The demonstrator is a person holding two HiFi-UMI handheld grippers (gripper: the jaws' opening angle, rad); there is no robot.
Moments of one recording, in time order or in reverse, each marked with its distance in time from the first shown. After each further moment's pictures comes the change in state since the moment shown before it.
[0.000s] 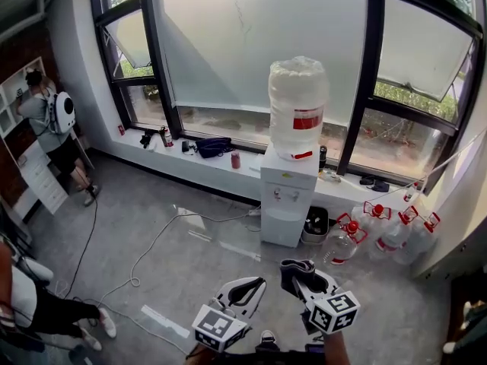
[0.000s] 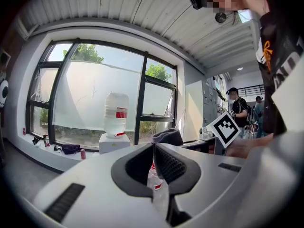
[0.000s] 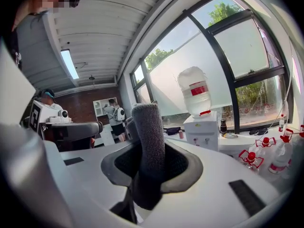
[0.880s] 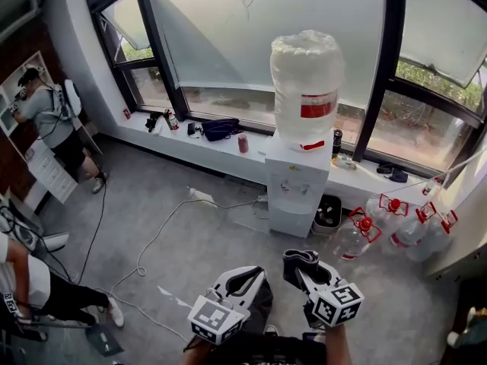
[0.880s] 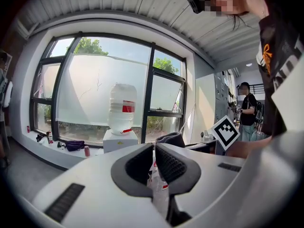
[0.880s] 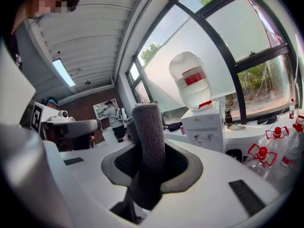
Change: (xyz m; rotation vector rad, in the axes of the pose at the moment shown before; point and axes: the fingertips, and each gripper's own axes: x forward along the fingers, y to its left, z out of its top) left arm 0.098 0.065 0.004 -0.020 0.065 0.063; right arm 0.082 -0.090 0.009 0.103 0.053 0.068
